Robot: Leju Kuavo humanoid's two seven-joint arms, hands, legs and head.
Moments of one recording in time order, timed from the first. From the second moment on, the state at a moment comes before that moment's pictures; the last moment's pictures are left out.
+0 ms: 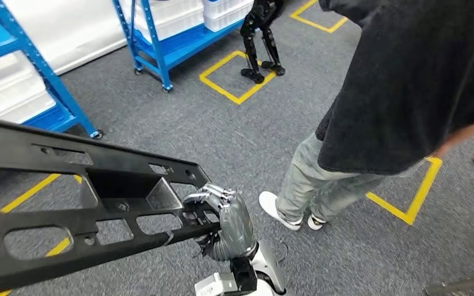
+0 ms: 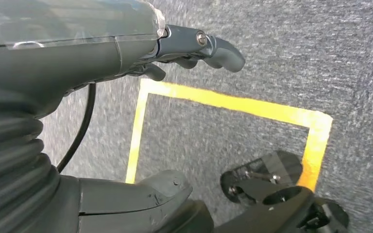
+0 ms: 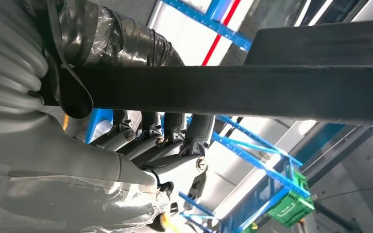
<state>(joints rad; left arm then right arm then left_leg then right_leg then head) -0.13 -0.18 0.80 -0.21 -1.06 0.07 -0.36 -0.19 0.13 0.75 -1.53 0.49 -0.52 -0.41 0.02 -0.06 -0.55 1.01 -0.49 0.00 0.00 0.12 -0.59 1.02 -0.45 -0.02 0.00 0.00</state>
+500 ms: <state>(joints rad) -0.13 -0.18 0.80 -0.21 -1.07 0.07 -0.36 -0.16 0.10 0.73 -1.54 0.49 -0.53 -0.41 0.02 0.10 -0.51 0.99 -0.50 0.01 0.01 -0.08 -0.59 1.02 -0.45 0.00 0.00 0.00</state>
